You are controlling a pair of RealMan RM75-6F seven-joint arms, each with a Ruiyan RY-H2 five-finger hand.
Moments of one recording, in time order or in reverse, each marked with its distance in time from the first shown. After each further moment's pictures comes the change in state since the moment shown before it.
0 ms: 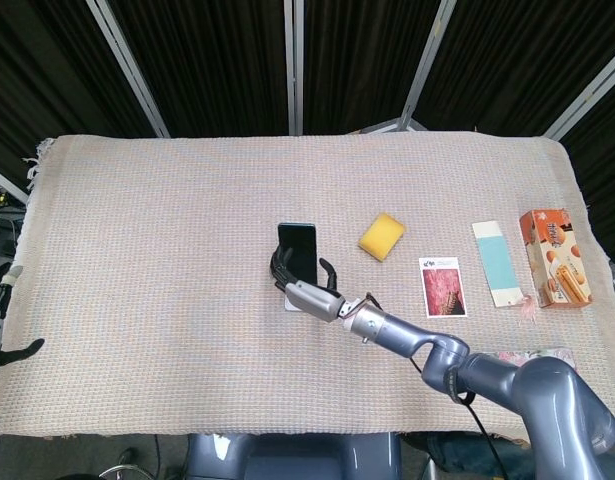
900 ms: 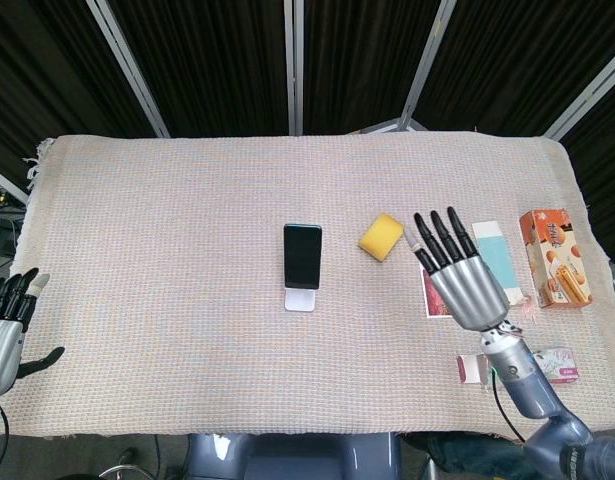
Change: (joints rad) left arm 0.027 -0.030 0.053 0.005 0.205 0.107 -0.009; right arm -0.513 0.424 0.000 -0.505 0.223 0.567 0.567
